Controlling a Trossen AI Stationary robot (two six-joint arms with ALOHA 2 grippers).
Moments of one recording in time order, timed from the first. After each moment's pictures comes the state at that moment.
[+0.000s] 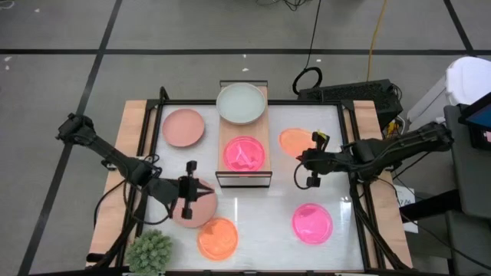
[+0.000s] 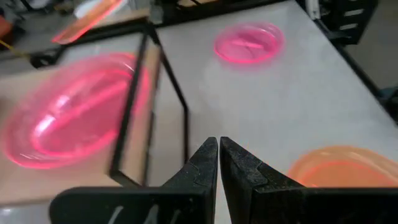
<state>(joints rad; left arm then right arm) -0.55 1.12 0.78 -0.23 -0.50 -0.10 0.25 1.02 0.88 -0.74 0.49 0.08</state>
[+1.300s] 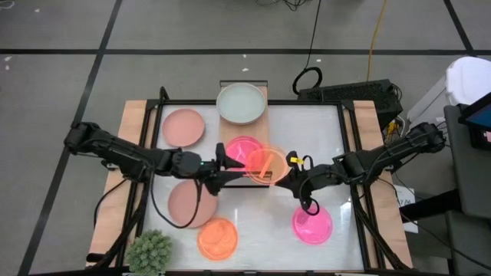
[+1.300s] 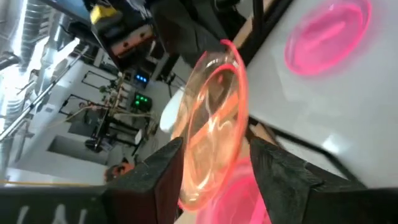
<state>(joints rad) -0.23 1.32 0.87 0.20 -0.27 0.97 0.36 1.19 0.96 -0.33 0.28 -0.46</state>
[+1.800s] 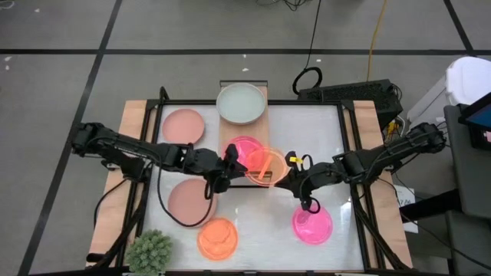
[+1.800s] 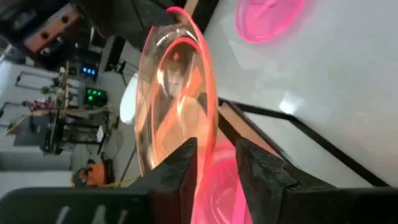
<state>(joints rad) -0.18 1.42 1.08 -0.16 -0.17 1.04 0.34 1.19 0.96 -0.31 0.23 -0.45</state>
